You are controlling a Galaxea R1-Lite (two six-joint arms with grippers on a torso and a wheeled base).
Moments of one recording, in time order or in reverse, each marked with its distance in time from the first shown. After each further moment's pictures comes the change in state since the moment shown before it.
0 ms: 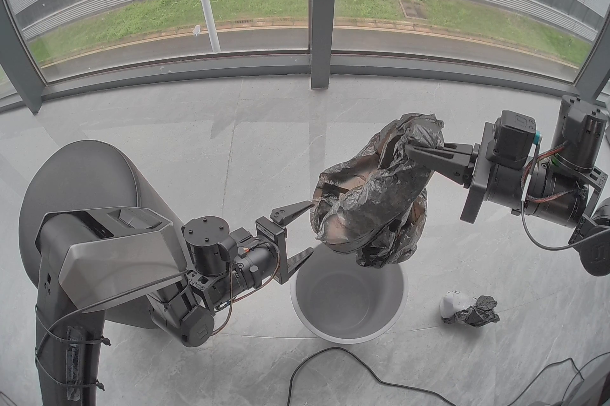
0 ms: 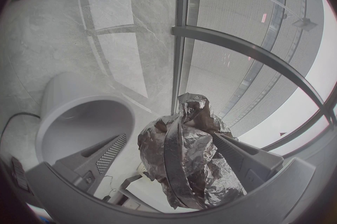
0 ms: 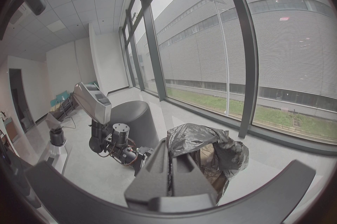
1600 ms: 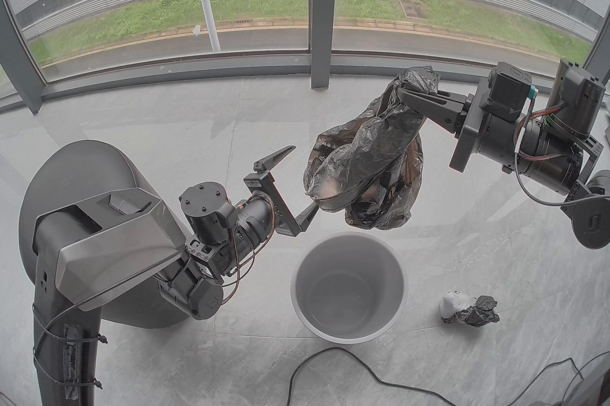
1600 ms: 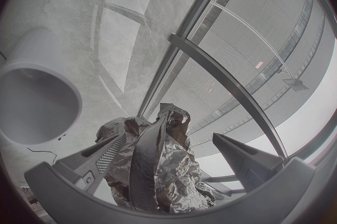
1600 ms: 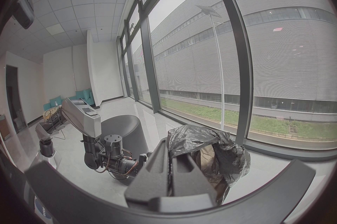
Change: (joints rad) left arm 0.013 -0.012 -0.210 -0.003 0.109 -0.472; right arm 0.007 0.050 -0.169 -0.033 -0.035 0.057
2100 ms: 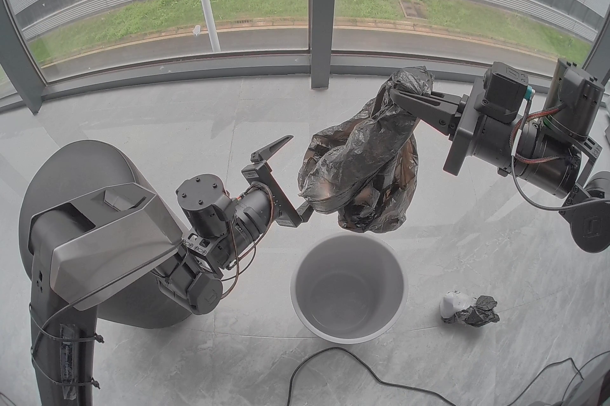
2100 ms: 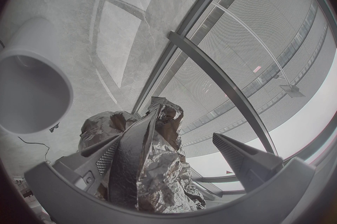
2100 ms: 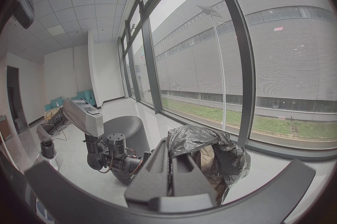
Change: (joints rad) left arm 0.002 -0.017 -0.025 0.000 -0.001 -0.068; right arm 0.034 0.000 0.000 -0.001 -0.021 0.000
